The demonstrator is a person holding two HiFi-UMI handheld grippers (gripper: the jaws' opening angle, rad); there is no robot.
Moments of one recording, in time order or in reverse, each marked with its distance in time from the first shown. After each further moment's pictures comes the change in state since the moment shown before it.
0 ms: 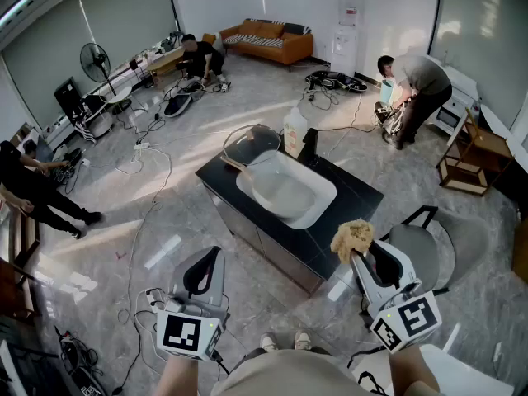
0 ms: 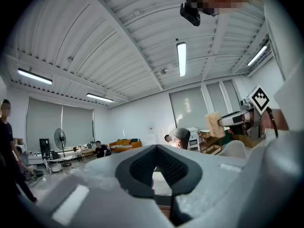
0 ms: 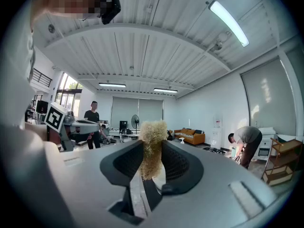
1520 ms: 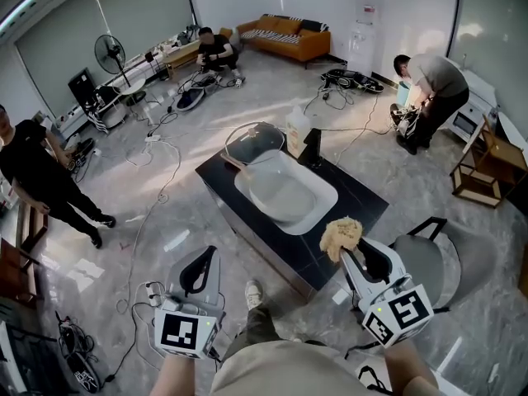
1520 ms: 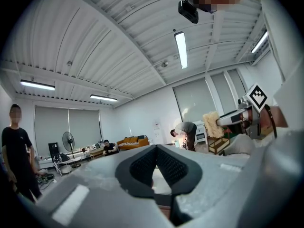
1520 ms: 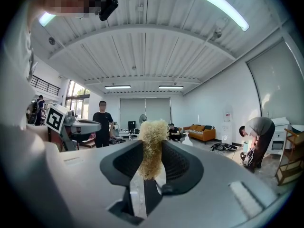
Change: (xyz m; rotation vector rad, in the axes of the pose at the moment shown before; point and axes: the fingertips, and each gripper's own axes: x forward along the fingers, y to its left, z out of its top) left arm 0.047 -0.028 -0.018 0.051 0.048 0.095; right arm 0.037 -0.058 -0.038 0.049 0.013 0.130
